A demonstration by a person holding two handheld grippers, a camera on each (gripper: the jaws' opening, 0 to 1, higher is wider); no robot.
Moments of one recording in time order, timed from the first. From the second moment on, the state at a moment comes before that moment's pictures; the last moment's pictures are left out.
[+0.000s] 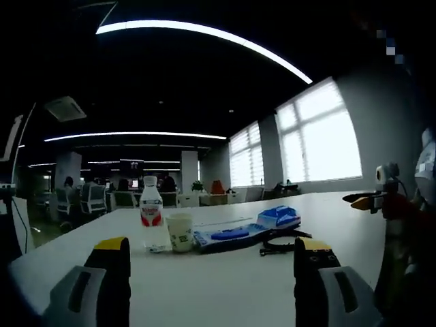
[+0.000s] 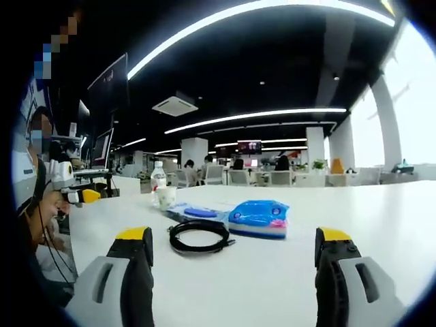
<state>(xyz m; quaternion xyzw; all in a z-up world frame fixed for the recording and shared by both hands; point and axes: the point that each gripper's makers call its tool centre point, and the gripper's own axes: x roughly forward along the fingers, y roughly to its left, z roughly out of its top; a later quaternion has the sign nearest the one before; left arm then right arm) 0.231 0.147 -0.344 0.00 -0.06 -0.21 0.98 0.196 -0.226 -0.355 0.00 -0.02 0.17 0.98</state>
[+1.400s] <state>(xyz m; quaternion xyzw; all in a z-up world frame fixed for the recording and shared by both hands) 0.223 0.138 -0.343 0.03 -0.04 -0.23 0.97 0.189 -0.234 -0.352 -0.01 -0.01 0.16 0.99</state>
